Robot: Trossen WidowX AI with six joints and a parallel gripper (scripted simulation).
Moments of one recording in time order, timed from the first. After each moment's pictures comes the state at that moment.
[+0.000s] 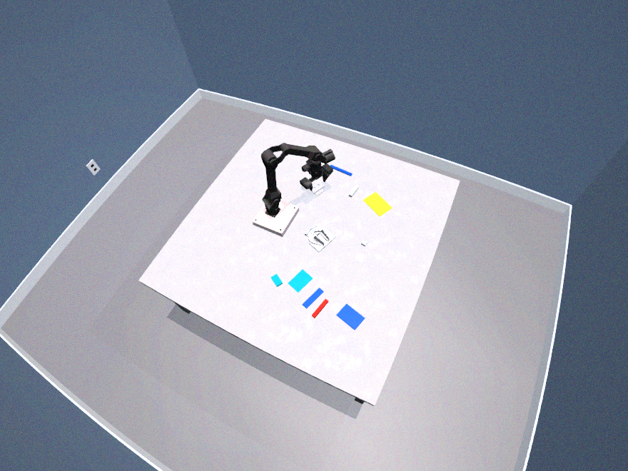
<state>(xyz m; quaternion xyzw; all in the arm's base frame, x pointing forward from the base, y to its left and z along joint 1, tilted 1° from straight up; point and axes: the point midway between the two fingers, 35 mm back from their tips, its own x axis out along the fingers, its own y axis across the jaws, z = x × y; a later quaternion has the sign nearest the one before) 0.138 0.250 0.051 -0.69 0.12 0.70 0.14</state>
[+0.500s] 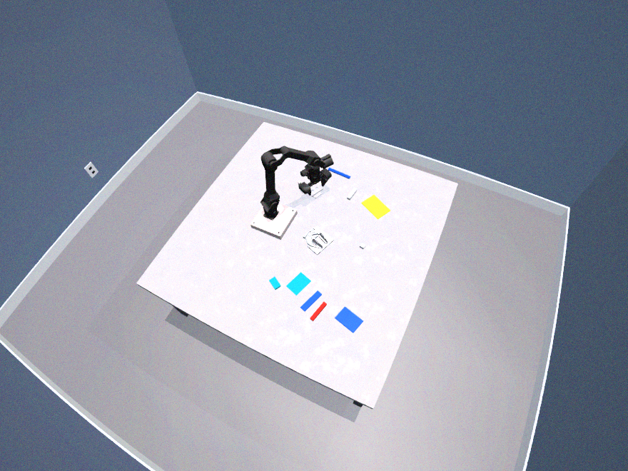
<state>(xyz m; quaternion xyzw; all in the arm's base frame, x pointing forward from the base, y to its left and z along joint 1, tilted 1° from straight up) 0.138 0.252 0.034 -0.69 0.12 0.70 0.14</state>
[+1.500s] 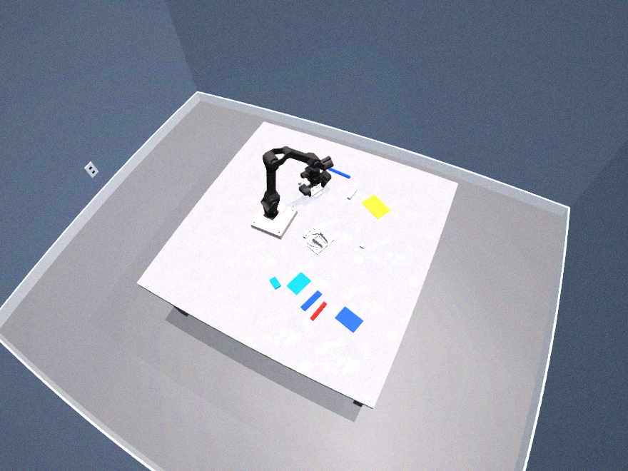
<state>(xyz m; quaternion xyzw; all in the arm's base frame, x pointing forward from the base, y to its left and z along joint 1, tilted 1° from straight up) 0.137 0.250 0.018 -0.69 0.12 0.70 0.14</state>
